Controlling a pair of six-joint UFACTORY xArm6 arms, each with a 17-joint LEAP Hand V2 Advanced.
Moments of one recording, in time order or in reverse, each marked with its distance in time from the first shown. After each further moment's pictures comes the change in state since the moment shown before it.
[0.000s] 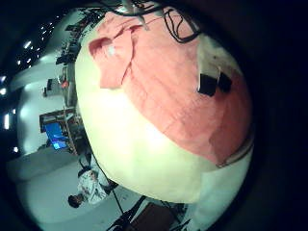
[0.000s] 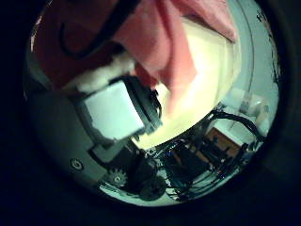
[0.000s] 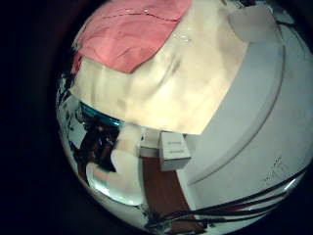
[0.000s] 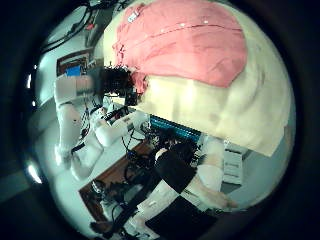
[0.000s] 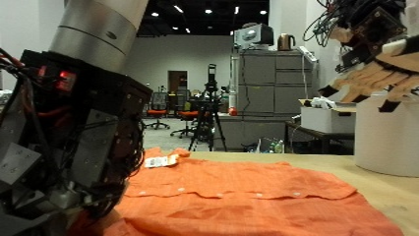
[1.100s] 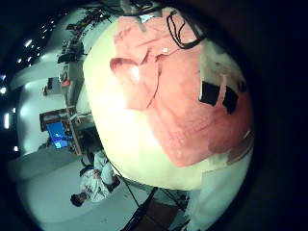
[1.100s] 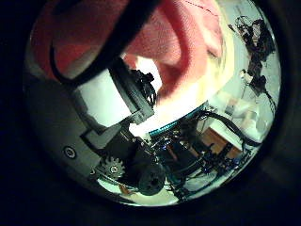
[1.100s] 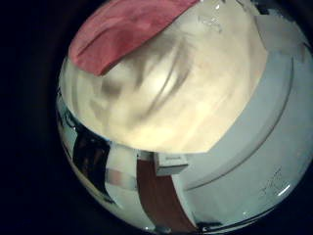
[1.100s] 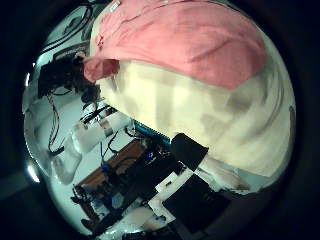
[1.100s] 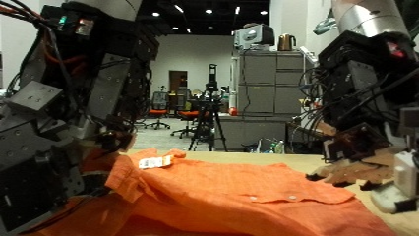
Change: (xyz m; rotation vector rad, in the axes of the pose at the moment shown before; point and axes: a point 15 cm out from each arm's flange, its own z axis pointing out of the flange) left arm -0.025 -0.014 -0.063 -0.021 -0.002 -0.019; right arm 0.005 -0.053 0.124 -0.063 0.041 -0.053
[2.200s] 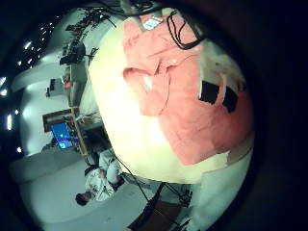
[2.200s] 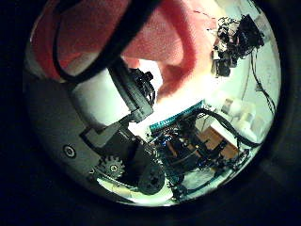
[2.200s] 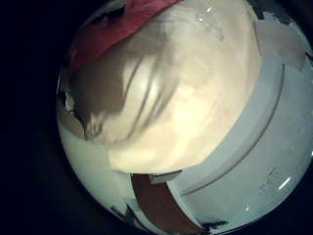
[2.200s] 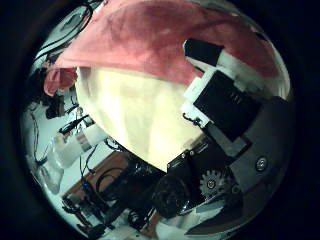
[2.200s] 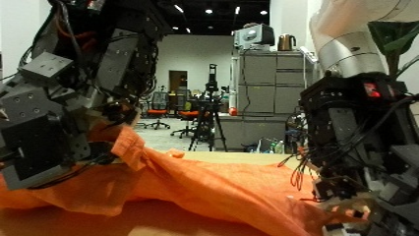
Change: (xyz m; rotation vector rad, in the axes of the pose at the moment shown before) left arm -0.012 -0.003 -0.036 -0.013 -0.037 0.008; right arm 0.015 -0.043 0.009 0.142 0.153 0.031
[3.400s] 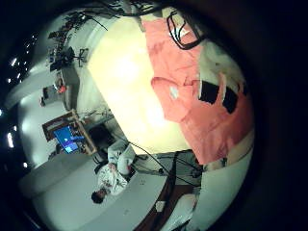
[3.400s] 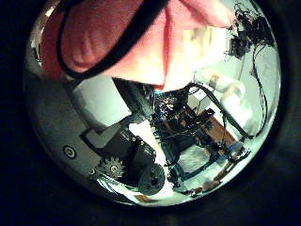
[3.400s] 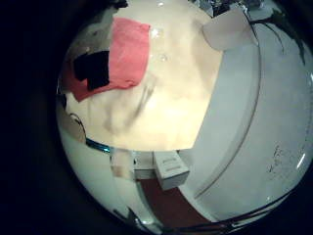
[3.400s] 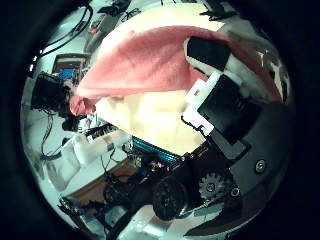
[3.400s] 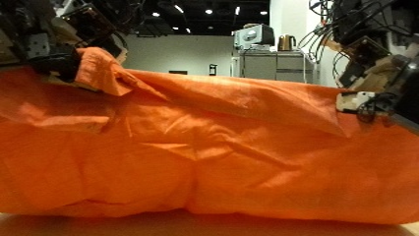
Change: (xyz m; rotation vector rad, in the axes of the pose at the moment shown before) left arm -0.037 0.032 -0.082 -0.170 -0.034 0.094; right arm 0.019 0.043 -0.162 0.157 0.000 0.129
